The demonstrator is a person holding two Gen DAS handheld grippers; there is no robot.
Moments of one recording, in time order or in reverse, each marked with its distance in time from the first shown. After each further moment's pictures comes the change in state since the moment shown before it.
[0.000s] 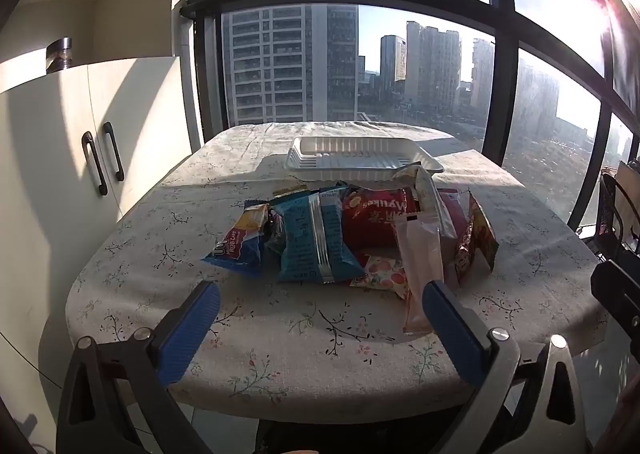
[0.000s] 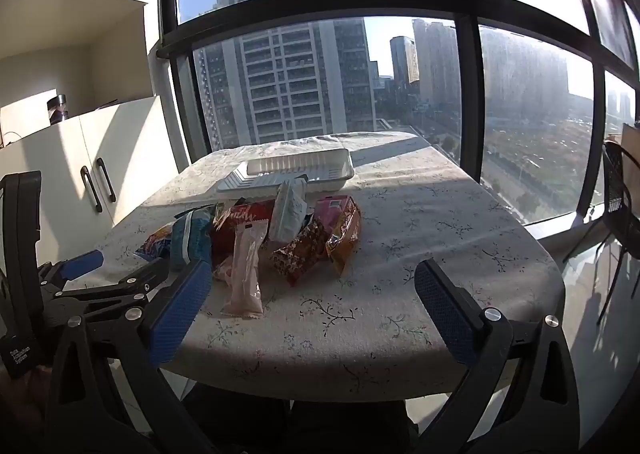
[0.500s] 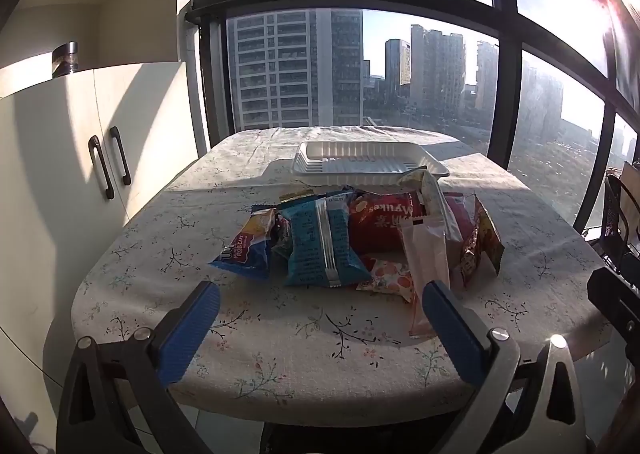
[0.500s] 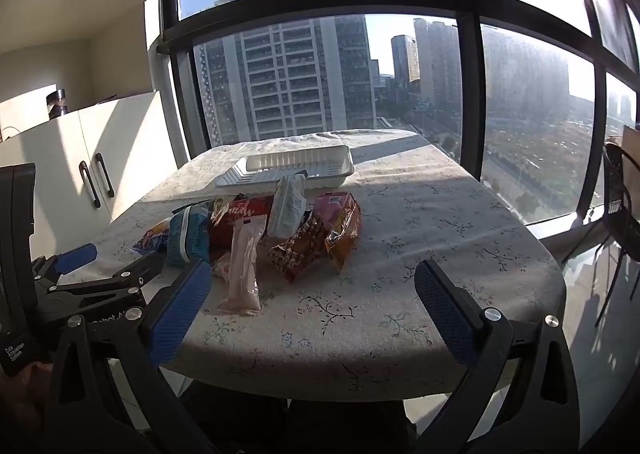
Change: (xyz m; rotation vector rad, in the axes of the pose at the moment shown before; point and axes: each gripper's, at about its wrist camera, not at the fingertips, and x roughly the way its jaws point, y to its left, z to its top) left arm 0.001 0.002 -0.001 0.011 -0.005 0.037; right arm 0.005 0.001 -0.002 -0.004 0.011 -0.012
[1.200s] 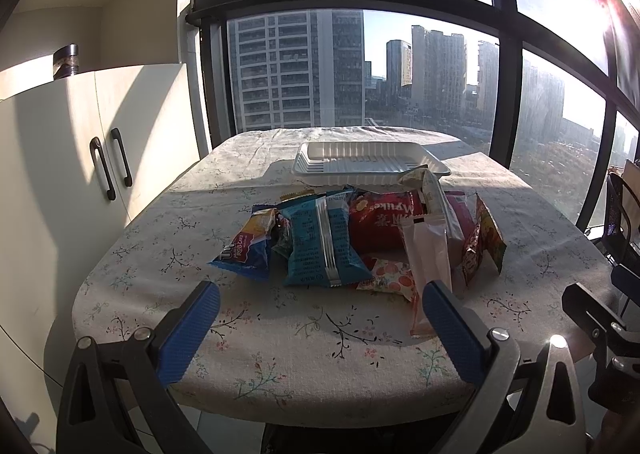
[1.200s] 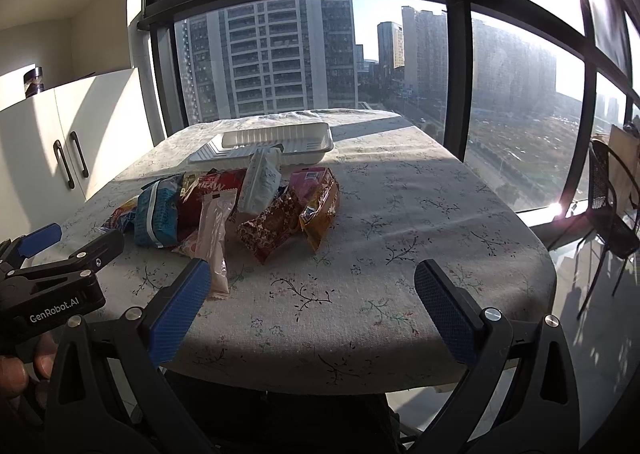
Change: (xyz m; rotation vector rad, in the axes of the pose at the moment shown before) left arm -0.001 0.000 -0.001 0.002 -0.004 0.008; right arm 0.034 -0.005 -0.010 -0.020 0.080 -0.084
